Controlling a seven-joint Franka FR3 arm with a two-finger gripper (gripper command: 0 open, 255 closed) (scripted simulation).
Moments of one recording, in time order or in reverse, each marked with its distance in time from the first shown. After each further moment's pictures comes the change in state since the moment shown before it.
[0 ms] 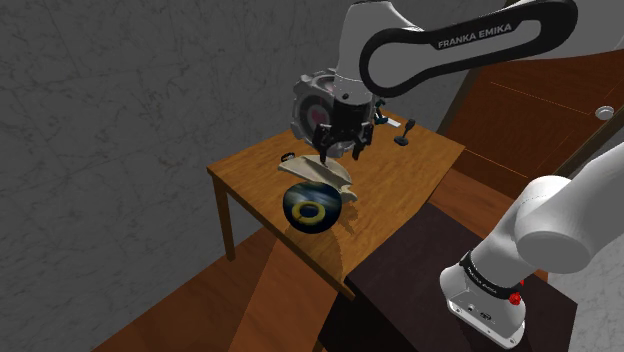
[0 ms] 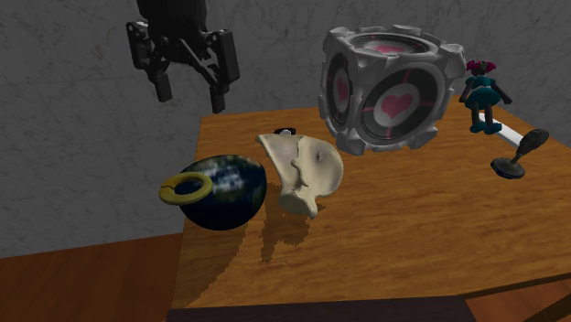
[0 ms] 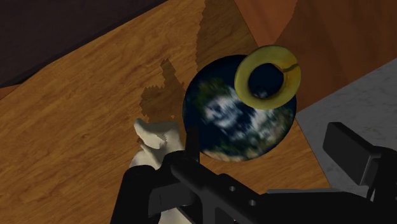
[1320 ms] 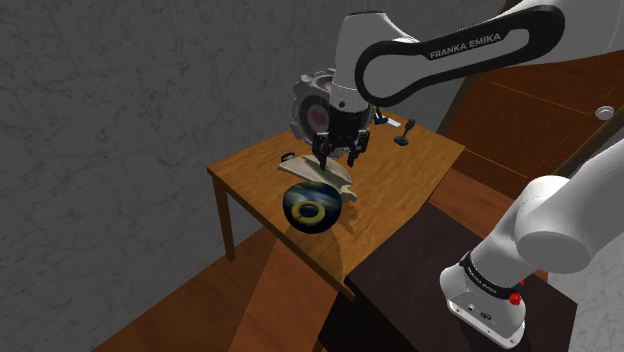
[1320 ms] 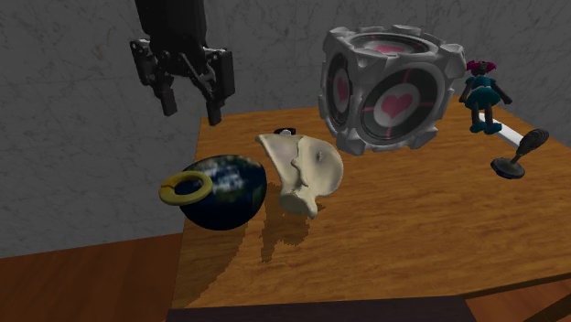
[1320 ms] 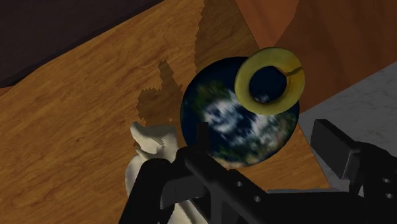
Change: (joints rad) arm 0.003 0.026 0.006 -0.019 -0.001 0.040 0.002
